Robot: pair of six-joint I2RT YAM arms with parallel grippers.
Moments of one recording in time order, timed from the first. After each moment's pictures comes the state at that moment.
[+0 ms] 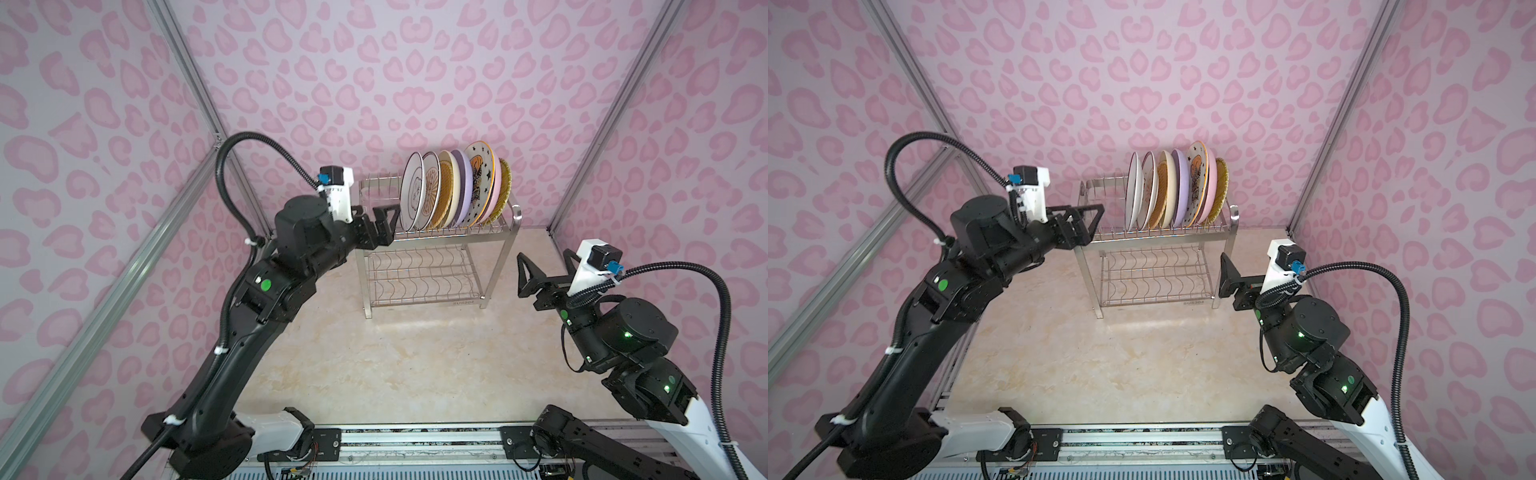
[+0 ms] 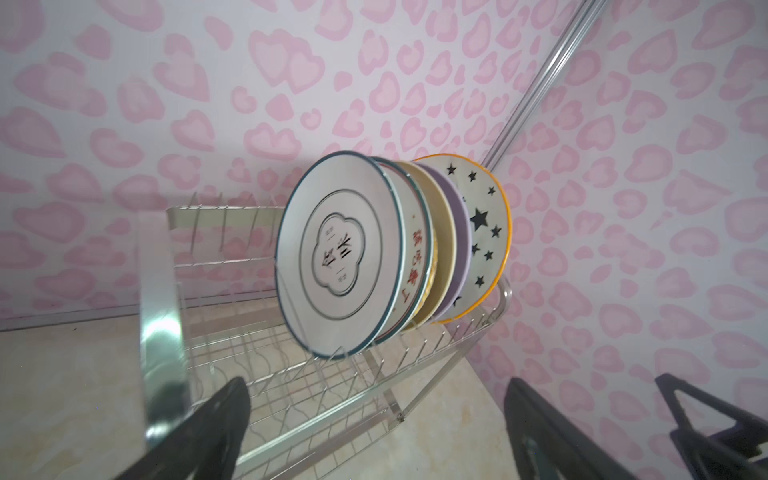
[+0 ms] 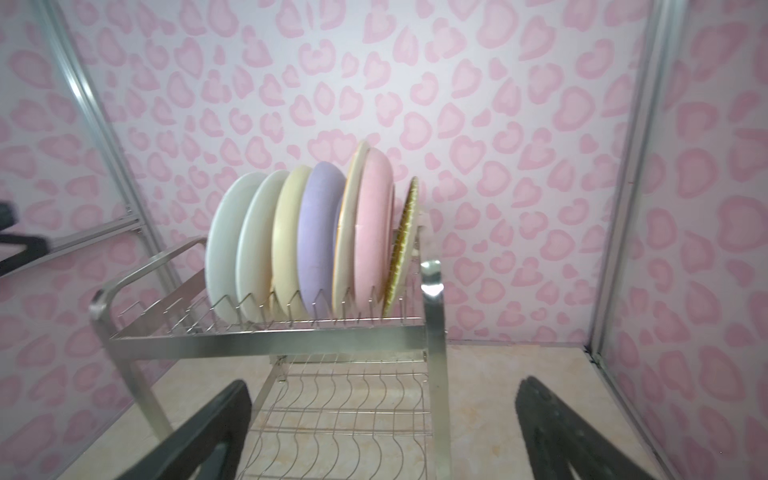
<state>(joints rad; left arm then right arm) -0.60 1.21 1.66 -0.58 -0.04 -0.42 0.70 0.69 1.10 -0.34 0.58 0.11</state>
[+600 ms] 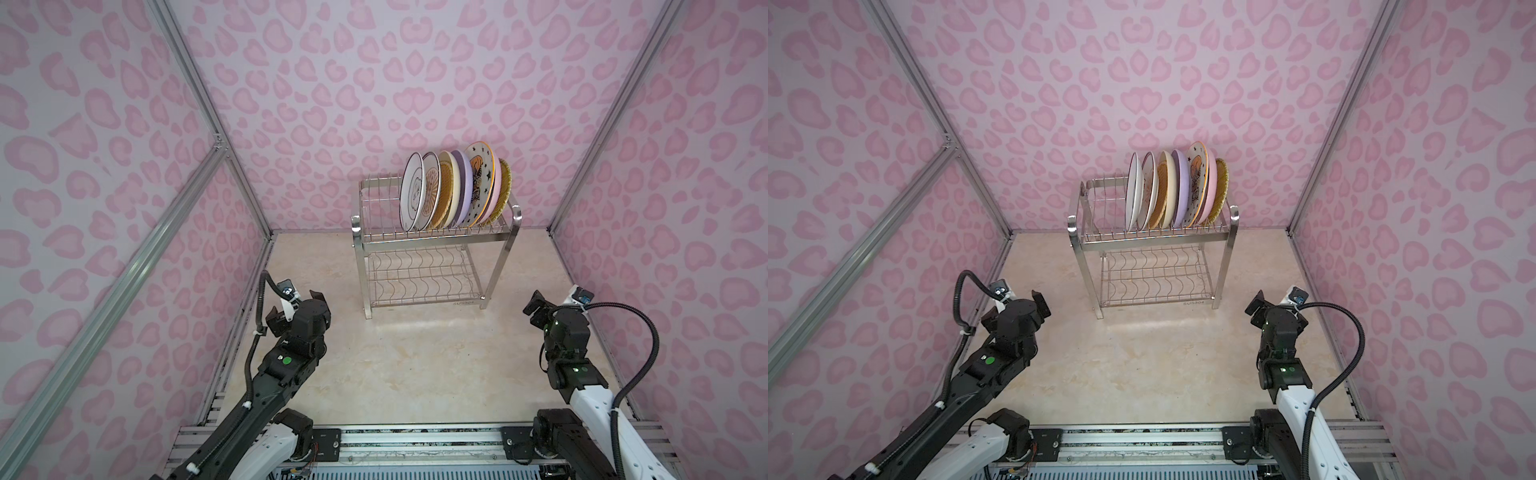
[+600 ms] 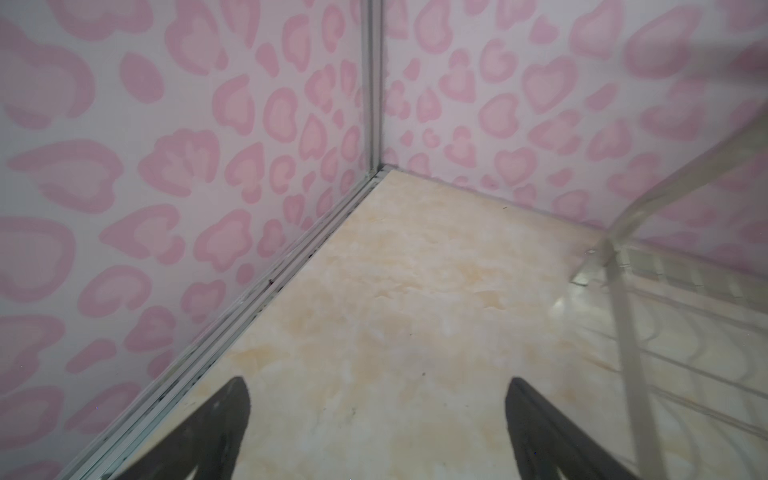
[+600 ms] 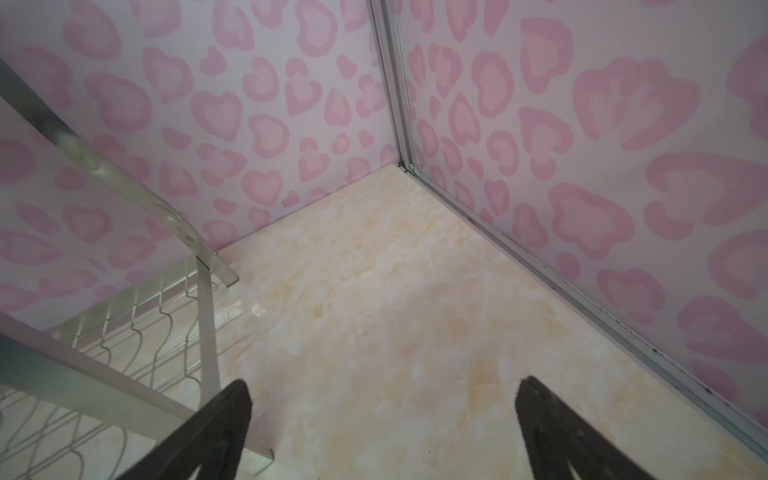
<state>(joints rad) -0.39 0.85 0.56 -0.24 -0.87 -0.40 0.02 0.75 0.33 0.12 0.39 0.37</state>
